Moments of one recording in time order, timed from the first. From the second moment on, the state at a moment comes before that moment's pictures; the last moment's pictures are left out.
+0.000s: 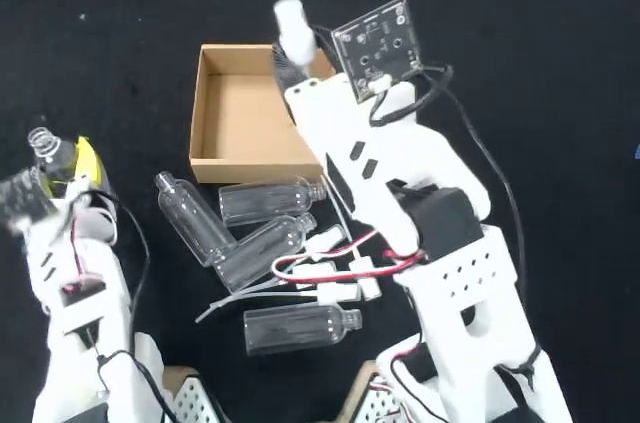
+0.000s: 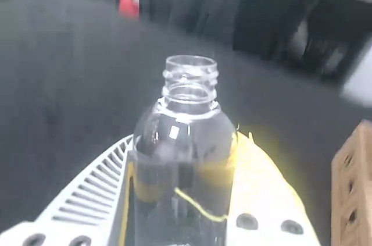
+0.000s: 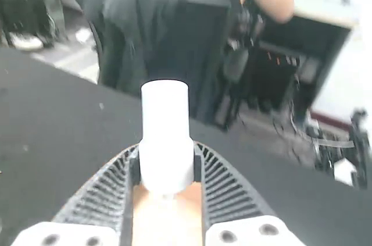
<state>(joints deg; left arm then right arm) -31.8 -41.2 91.6 -35.8 6.1 -25.1 -40.7 21.8 39.4 5.8</state>
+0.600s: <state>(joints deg) -9.9 -41.6 95.1 -55.6 6.1 -27.6 -42.2 16.0 38.1 5.8</state>
